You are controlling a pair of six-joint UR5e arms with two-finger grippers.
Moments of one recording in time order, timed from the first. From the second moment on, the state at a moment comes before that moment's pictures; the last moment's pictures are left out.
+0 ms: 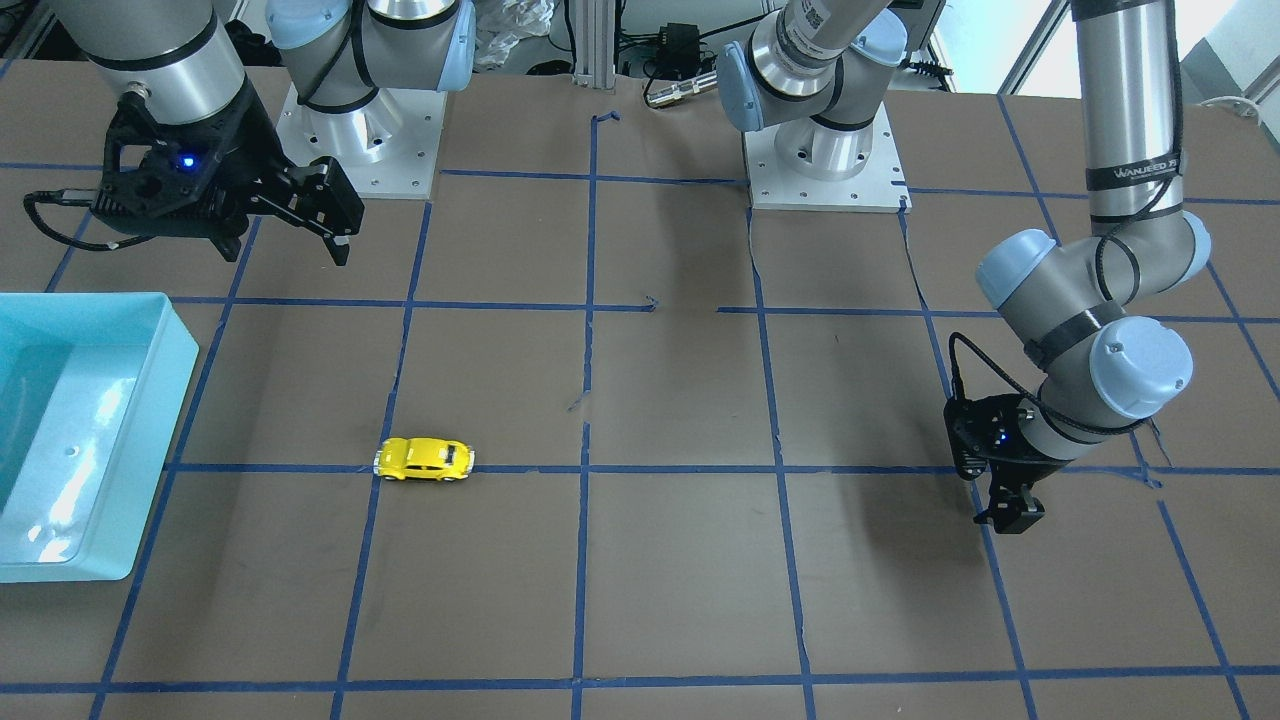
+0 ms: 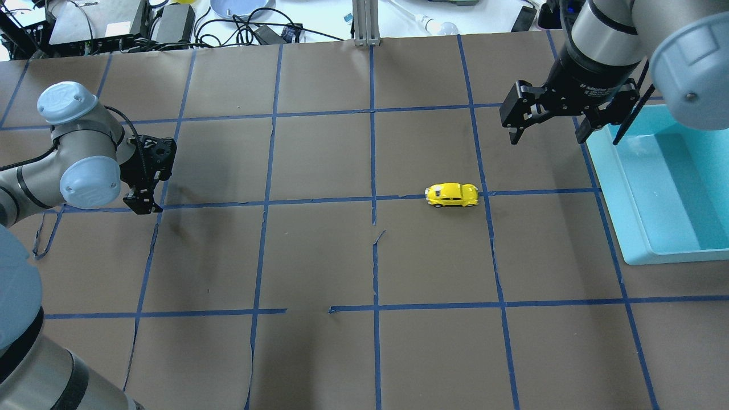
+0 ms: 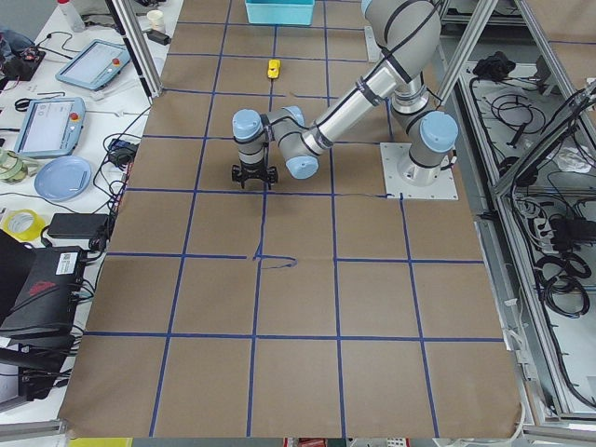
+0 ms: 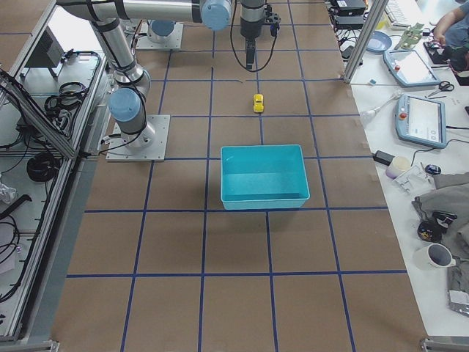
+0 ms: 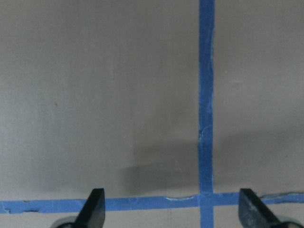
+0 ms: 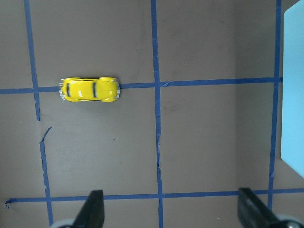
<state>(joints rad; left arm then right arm) -1.19 -2.02 -1.86 -0.83 1.59 1.97 1.54 -1.60 1.63 -1.60 -1.56 0.00</state>
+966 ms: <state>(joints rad) -1.19 -2.01 -1.86 -0.83 1.58 1.88 1.46 -1.49 1.64 -1.68 -1.56 -0.80</state>
